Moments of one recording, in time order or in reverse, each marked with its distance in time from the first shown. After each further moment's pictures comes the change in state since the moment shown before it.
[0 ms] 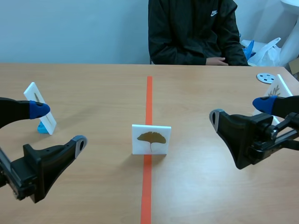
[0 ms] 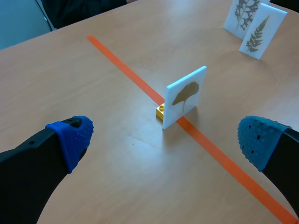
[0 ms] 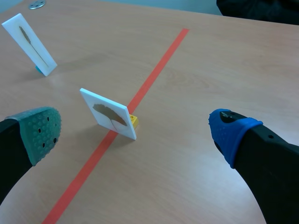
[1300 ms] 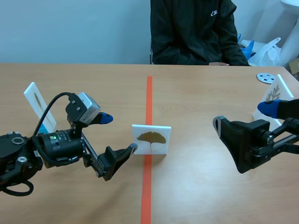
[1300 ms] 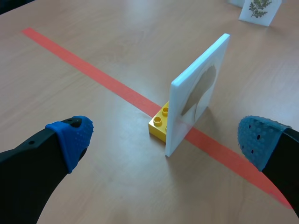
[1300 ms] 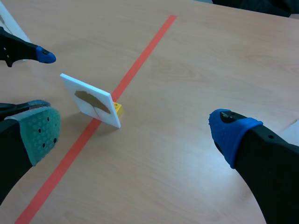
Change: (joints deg) left arm -42.5 4.9 36.9 -49.1 13.7 0.8 -20.4; right arm 0.0 0.0 0.0 0.0 -4.3 -2.2 -1.1
